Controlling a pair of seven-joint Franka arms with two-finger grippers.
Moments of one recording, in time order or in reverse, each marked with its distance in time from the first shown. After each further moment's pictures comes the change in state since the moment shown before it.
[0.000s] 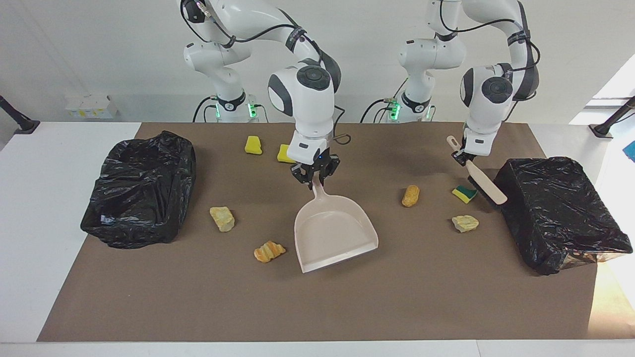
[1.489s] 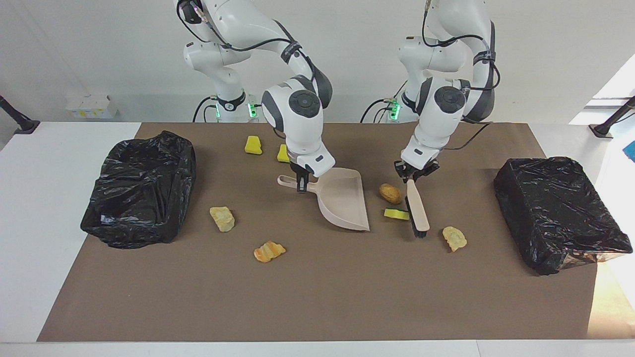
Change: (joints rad) left arm -0.263 0.222 -0.008 0.326 -0.284 0.010 0.211; right arm -0.021 0.074 0.016 -0.051 0.010 0.020 -1.056
